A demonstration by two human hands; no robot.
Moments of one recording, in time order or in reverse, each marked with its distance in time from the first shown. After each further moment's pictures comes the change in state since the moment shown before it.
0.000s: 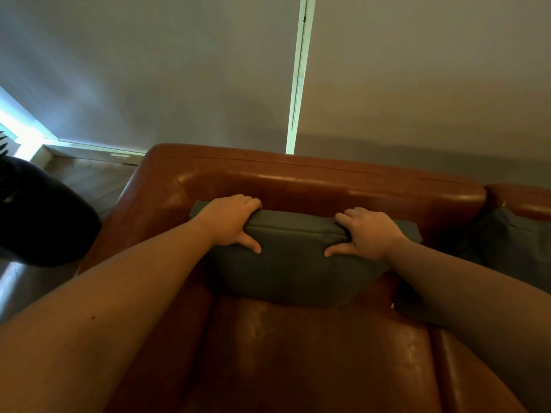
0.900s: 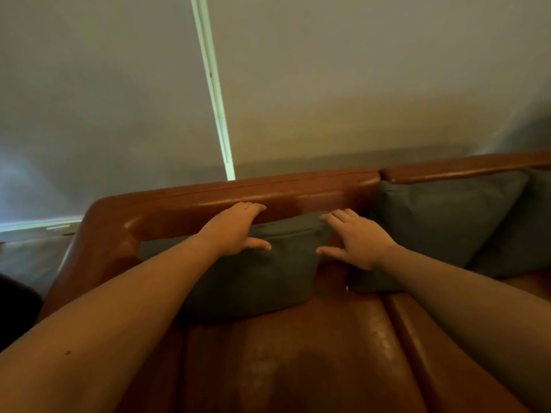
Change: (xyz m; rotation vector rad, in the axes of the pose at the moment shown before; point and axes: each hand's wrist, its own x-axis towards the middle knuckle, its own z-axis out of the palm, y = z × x) left_hand 0.011 0.131 -0.047 -0.158 0.102 0.140; right_hand -0.152 -0.006 -0.037 0.118 0.159 0.309
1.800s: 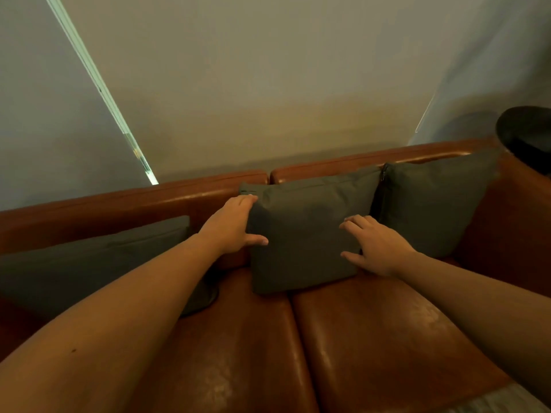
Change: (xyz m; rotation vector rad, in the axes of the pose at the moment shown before) left_hand 0.135 0.313 0.084 0.003 0.073 -0.047; right_hand -0.236 0.294 -0.011 -0.016 -0.031 0.173
